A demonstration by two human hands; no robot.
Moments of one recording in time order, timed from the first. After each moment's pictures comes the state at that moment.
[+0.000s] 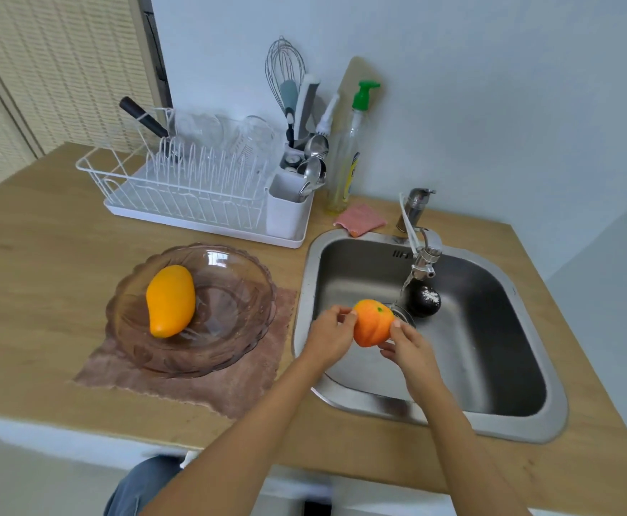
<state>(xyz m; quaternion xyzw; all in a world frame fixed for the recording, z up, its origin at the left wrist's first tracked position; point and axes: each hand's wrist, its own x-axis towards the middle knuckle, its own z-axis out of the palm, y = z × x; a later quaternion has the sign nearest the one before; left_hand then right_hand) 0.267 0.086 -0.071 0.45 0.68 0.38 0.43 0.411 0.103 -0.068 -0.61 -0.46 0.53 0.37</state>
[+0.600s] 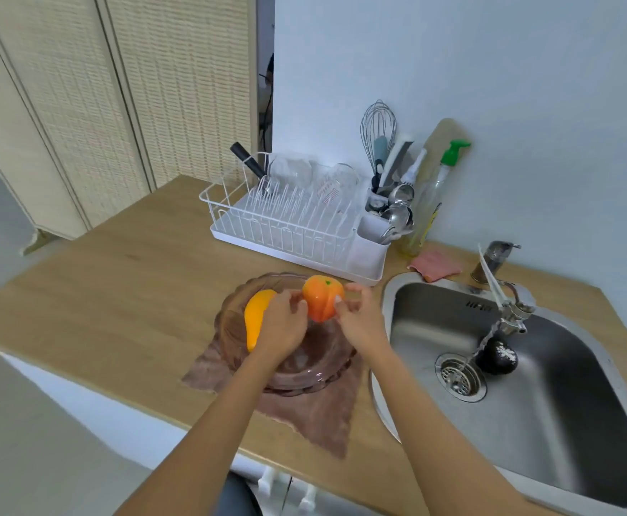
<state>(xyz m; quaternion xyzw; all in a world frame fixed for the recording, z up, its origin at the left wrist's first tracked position) 0.091 0.022 -0.012 0.38 0.76 0.45 0.26 0.205 0.095 -0.012 -0.50 -0.66 0.47 0.30</state>
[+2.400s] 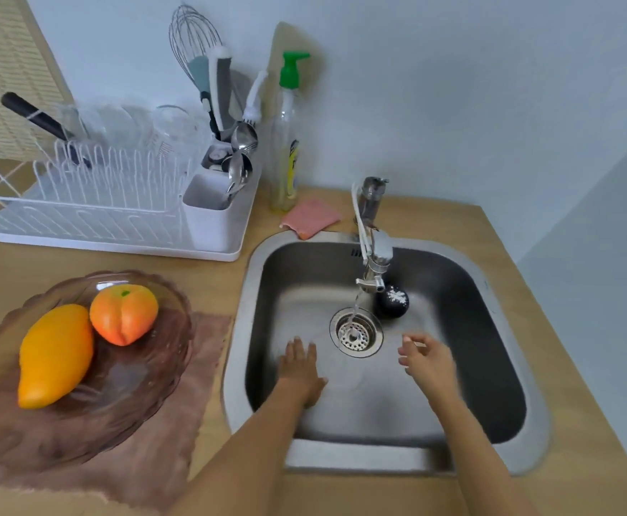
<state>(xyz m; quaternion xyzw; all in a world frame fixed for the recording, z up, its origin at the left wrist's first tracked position) 0.306 0.152 -0.166 0.63 0.70 -0.13 0.31 0.507 0.176 -0.114 -0.73 -0.46 0.41 0.30</state>
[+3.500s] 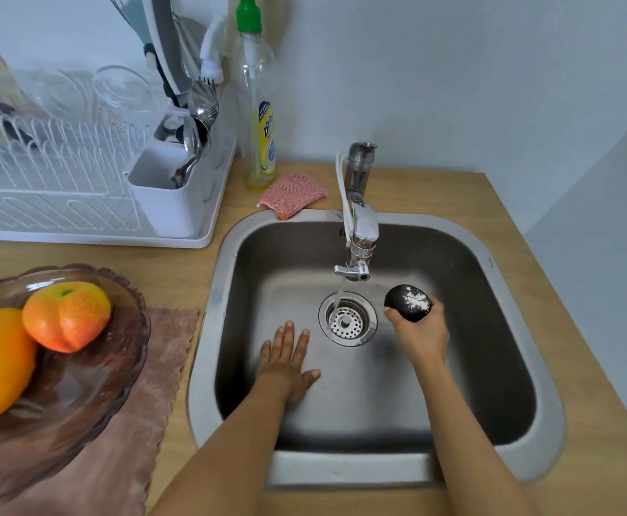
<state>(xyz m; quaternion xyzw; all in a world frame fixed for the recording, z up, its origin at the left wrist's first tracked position) 0.302 0.158 -0.204 0.66 0.67 -0.18 0.29 0.506 0.225 -0.143 -0.77 -0.42 0.32 0.35</state>
